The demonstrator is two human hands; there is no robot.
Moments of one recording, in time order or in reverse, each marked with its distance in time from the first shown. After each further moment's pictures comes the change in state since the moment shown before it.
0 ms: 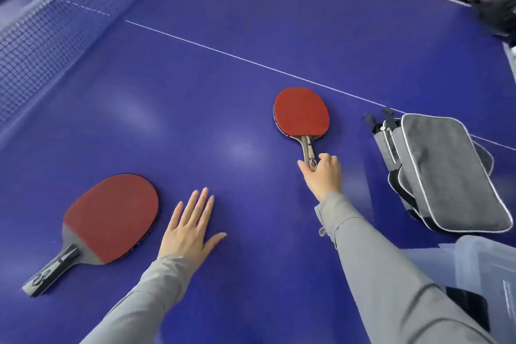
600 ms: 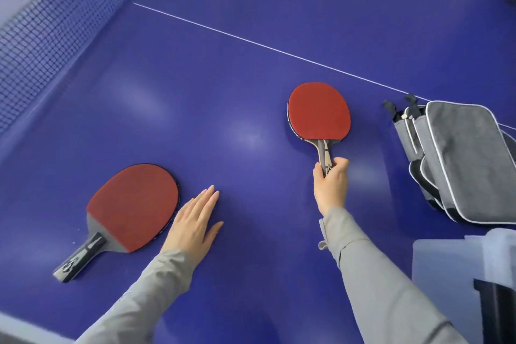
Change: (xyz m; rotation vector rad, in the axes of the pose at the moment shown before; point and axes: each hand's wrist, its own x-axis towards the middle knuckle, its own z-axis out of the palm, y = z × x) left_hand -0.014 -0.032 -0.008 -0.267 0.183 0.101; right_hand -0.043 -0.006 0.033 0.371 0.183 0.048
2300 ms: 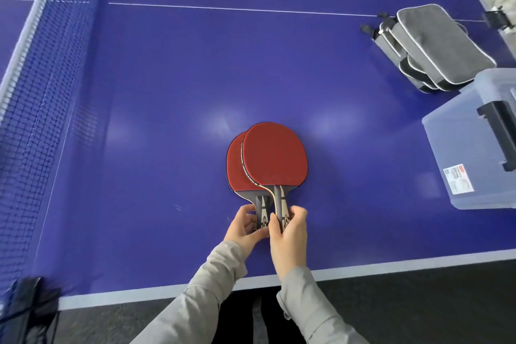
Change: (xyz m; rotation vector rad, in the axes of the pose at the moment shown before) left_hand -0.119 -0.090 -0.016 -1.110 -0.545 -0.340; right_hand -0.359 -0.096 0.114 0.238 0.105 0.316
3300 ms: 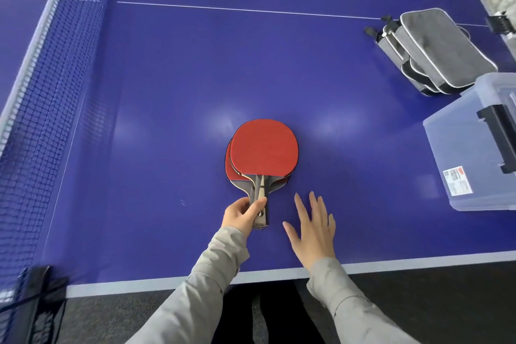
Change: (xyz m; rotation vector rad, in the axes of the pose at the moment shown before) left_hand 0.007 0.017 -0.003 -0.119 0.170 0.036; right_hand 0.028 0.041 -0.041 -0.865 -0.281 -0.238
